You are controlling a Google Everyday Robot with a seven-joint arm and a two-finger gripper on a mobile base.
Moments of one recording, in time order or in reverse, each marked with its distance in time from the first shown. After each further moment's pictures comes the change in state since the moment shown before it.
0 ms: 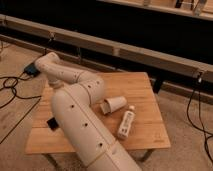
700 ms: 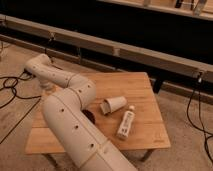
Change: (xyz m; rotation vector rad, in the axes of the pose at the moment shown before) arm -0.044 0.028 0.002 -0.023 -0.014 -0.104
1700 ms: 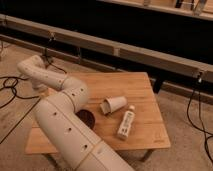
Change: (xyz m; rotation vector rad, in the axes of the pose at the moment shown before) arm -0.035 0.020 -0.002 -0.021 -0.024 -0.071
